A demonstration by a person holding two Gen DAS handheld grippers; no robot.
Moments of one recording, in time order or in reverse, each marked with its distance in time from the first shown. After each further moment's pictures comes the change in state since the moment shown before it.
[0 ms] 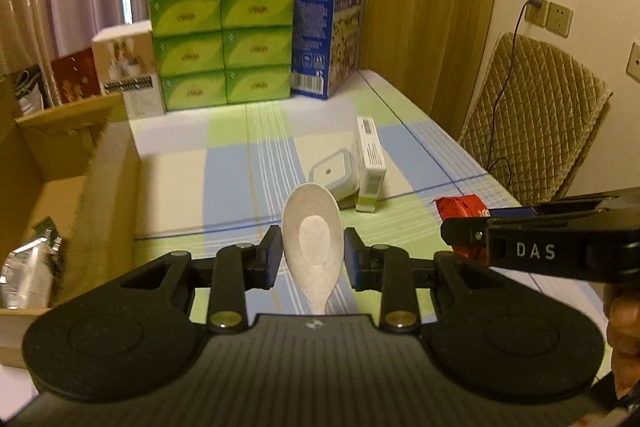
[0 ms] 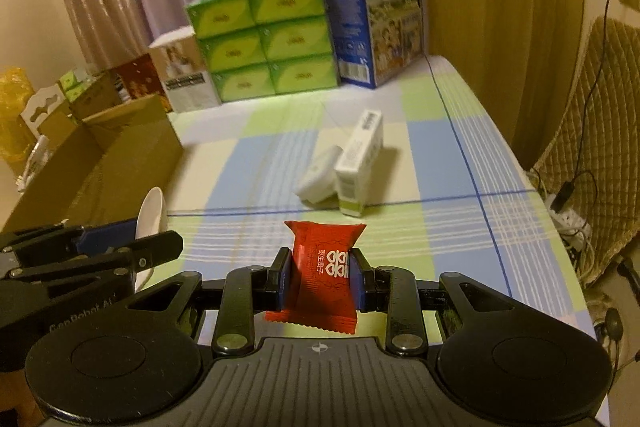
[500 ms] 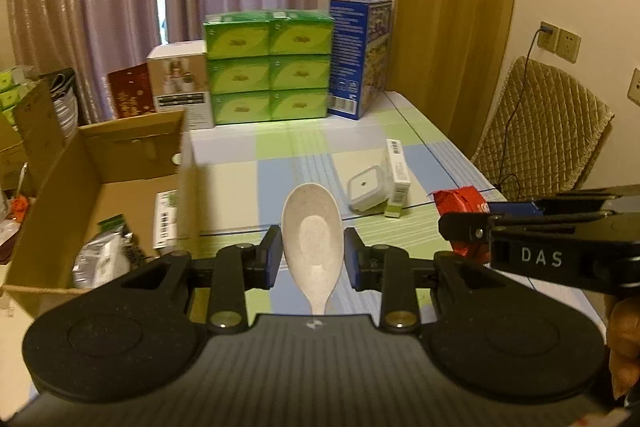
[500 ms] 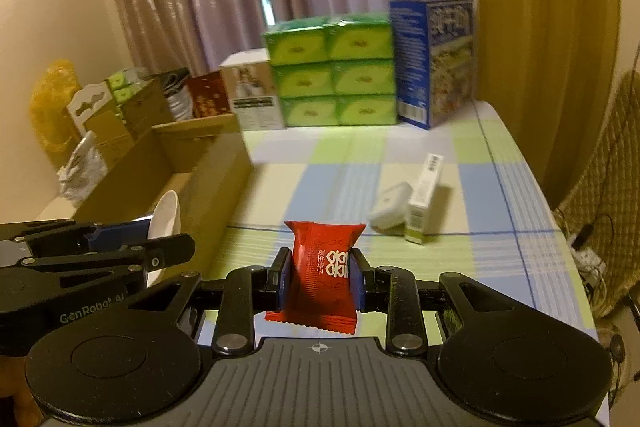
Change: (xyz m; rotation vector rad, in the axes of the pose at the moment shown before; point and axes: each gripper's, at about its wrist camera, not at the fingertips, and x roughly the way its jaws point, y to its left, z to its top) left arm -0.090 0.034 0.006 -0.035 -0.022 0.064; right arm -0.052 0.074 0.002 -0.102 -0.061 0.087
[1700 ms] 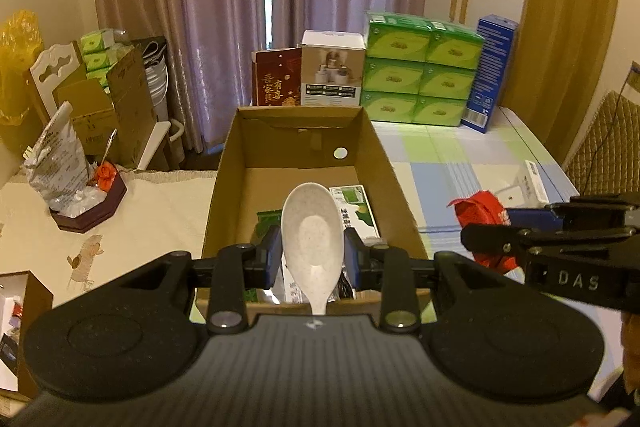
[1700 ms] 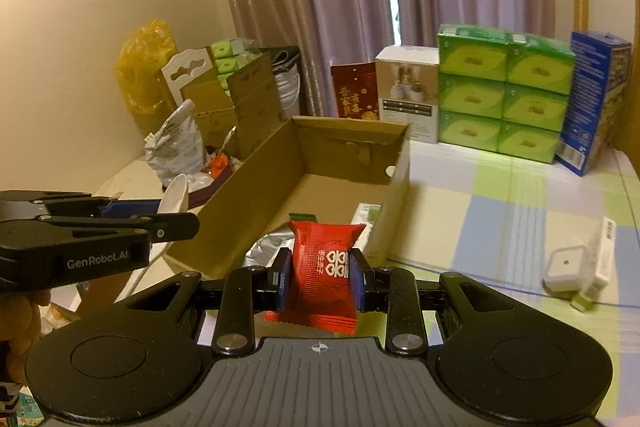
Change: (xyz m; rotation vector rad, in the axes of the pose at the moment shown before) left arm -0.037 0.193 0.014 -0.137 0.046 0.178; right arm 0.093 0.155 0.040 -0.160 0.052 0.240
